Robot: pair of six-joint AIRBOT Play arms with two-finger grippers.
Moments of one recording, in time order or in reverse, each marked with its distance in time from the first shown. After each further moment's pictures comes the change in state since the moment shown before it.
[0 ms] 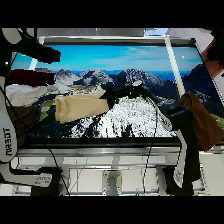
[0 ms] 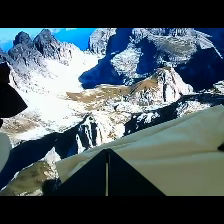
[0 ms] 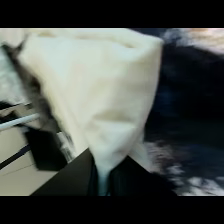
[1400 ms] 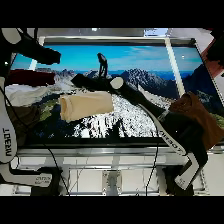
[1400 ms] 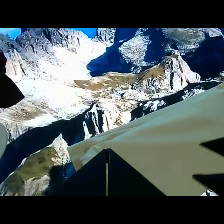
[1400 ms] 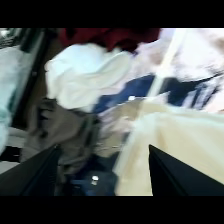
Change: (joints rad) left arm -0.001 0.005 0.000 -0.001 -0.039 -0.008; right arm 0.282 0.313 0.001 -0.323 -0.578 0.053
